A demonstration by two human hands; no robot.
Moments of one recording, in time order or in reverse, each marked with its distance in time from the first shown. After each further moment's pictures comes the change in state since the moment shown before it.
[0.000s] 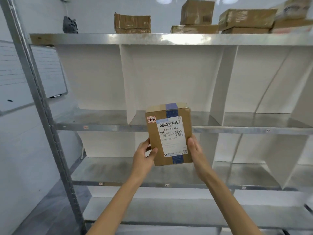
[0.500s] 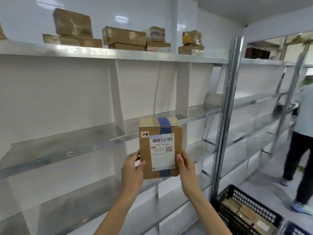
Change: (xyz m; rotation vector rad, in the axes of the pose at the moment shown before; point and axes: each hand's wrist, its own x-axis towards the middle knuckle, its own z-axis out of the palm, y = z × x) left_hand -0.054 0.078 0.228 -0.110 -0.349 0.178; right_hand -0.124 -0.017 -0.209 -0.132 0.653 -0.126
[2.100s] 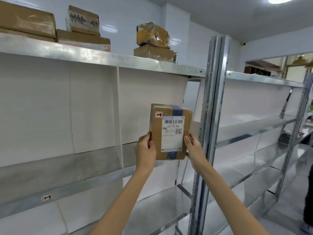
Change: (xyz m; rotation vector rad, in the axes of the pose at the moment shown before) left_hand 0.358 0.071 0.514 -0.153 0.077 0.161; right_hand 0.524 0.131 -0.357 -0.038 -0.001 0.113
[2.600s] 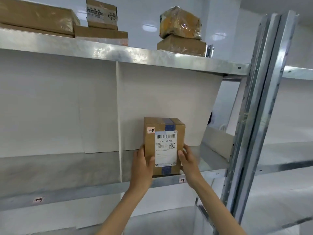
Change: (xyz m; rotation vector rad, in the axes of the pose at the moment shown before) left_hand 0.040 -0.068 0.021 0.400 0.190 -0.079; right_hand 0.090 0.079 0.039 0.019 -0.346 0.003
